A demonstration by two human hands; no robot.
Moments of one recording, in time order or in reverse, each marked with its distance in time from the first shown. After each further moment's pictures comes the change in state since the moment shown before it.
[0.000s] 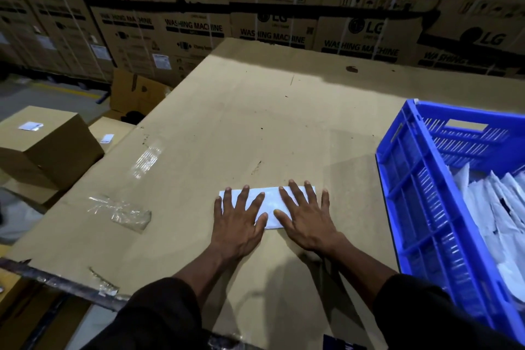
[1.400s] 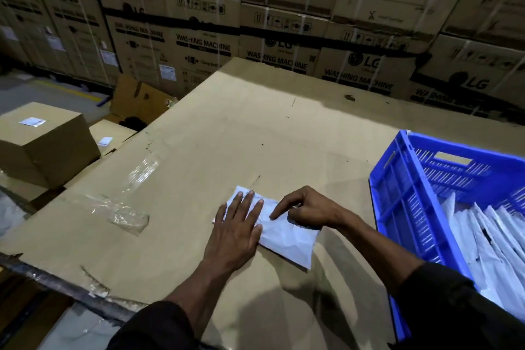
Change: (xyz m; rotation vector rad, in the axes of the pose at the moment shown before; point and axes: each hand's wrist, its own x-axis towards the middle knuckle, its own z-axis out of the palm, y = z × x) left_hand -0.006 0.003 -0.008 -0.099 0.197 0.087; right_hand 0.015 -0.011 -0.137 0.710 -0.354 -0.057
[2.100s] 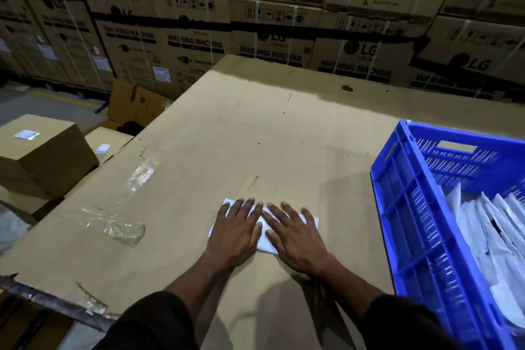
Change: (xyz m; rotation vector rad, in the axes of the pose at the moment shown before) left_hand 0.023 -0.007 0.000 0.104 -0.167 0.089; right_hand 0.027 0.093 0.103 -0.772 0.431 -0.148
